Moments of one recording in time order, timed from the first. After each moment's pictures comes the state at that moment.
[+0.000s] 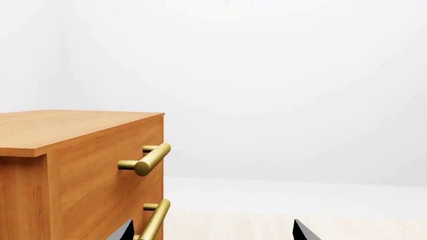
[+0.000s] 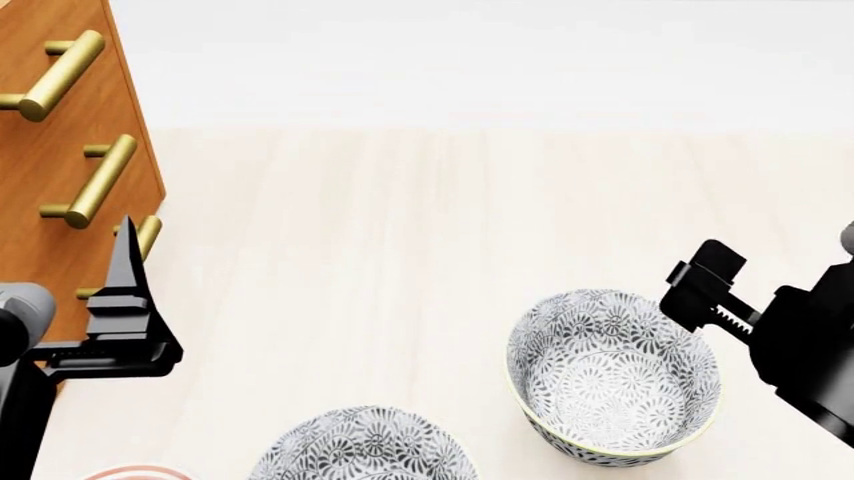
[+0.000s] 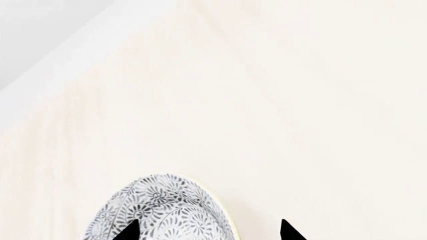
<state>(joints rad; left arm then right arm) -0.36 -0.19 0.10 0.66 -0.28 -0.73 -0.32 0.99 0.40 0.31 0.47 0.82 1.25 0.49</state>
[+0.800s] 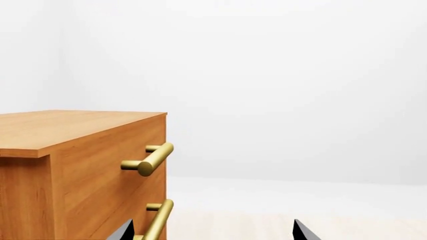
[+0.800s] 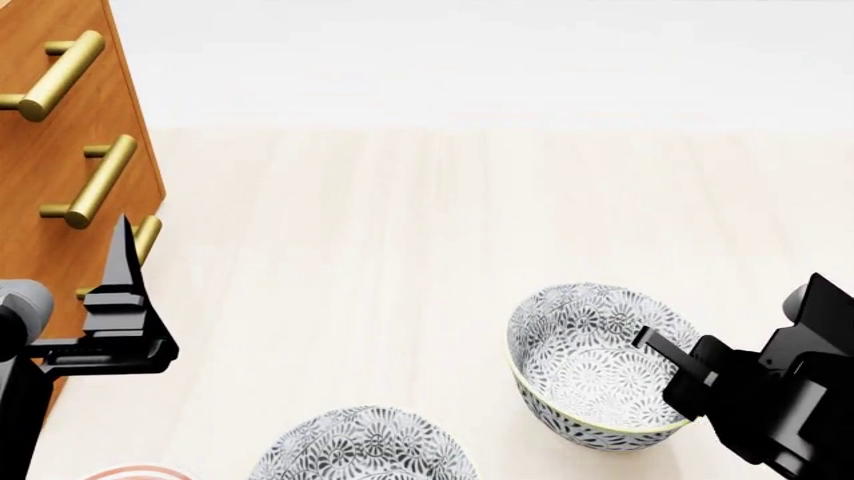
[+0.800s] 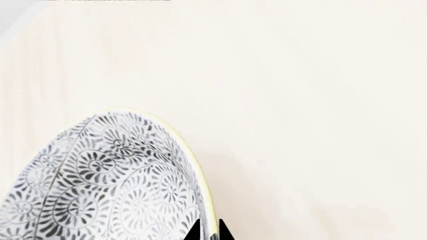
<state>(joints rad) -0.36 -0.21 0.11 0.65 -0.30 -0.72 -0.34 1.01 0.39 0.18 0.82 0.72 1.09 0.28</state>
